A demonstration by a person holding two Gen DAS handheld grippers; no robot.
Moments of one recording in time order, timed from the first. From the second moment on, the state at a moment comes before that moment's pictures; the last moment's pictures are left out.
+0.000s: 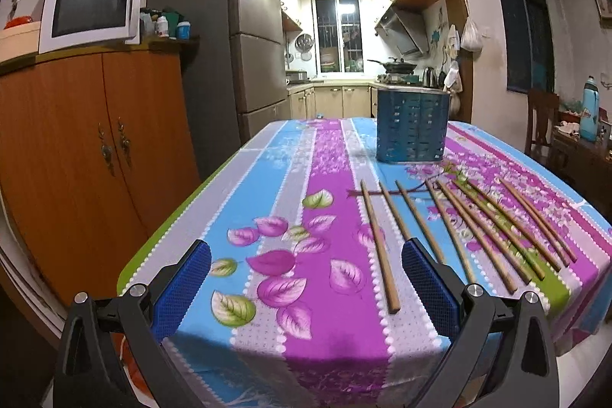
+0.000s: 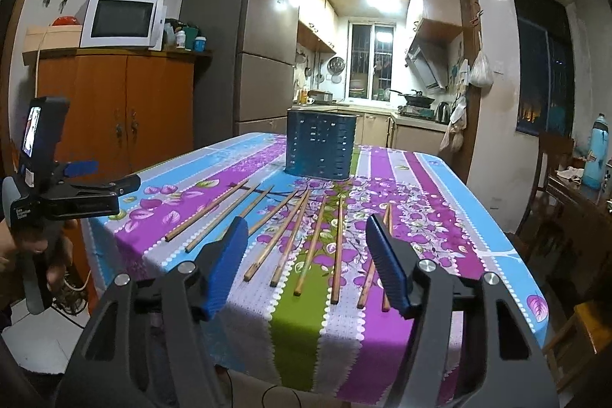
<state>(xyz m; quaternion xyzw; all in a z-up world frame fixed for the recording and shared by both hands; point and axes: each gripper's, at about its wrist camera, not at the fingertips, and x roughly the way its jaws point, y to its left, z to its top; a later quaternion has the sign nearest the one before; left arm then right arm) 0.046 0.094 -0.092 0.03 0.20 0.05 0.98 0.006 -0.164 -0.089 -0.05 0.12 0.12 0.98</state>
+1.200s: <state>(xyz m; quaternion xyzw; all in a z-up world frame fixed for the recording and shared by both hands) 0.020 0.017 -0.006 0.02 0.05 -0.02 1.00 0.024 -0.192 -0.010 -0.03 0.02 0.05 1.00</state>
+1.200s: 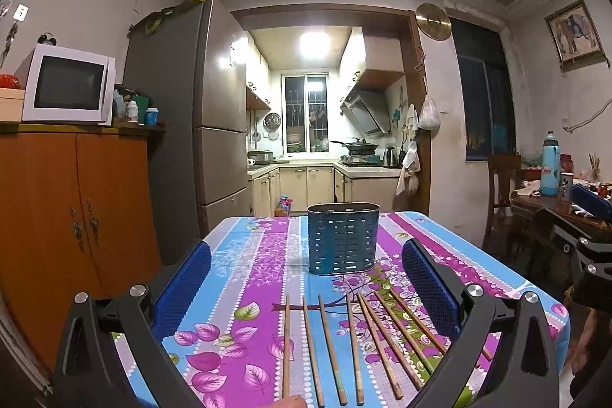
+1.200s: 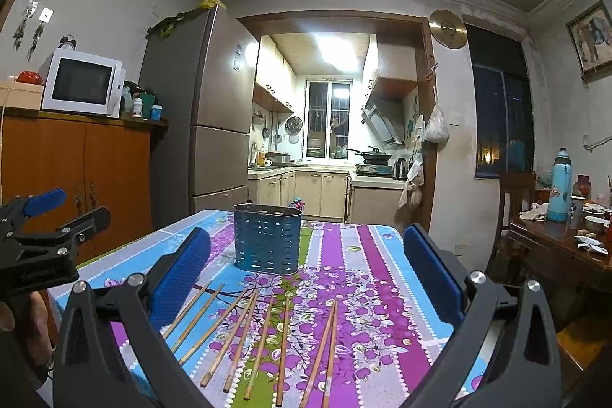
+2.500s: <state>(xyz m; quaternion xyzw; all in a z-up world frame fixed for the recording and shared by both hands) 0.067 0.071 -0.151 0.04 0.24 -0.02 0.97 0.066 -0.148 -0.161 -0.04 0.25 0.14 0.96</state>
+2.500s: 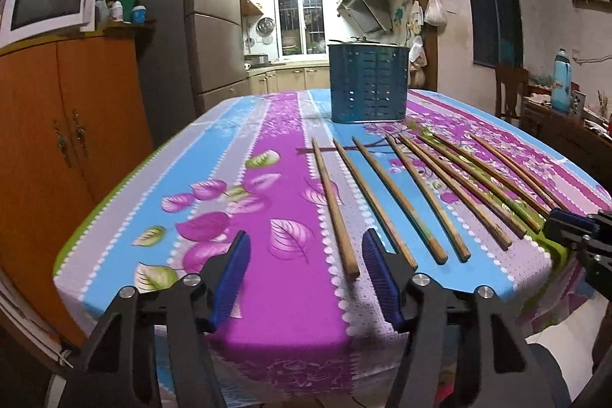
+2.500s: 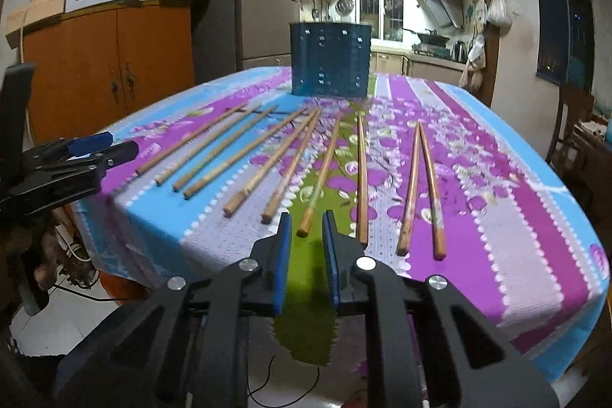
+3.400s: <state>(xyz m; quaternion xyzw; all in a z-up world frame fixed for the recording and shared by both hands) 0.066 0.047 -0.179 0.06 0.19 -0.05 0.98 0.071 -0.143 -0.170 -0.06 0.21 0.12 0.97</state>
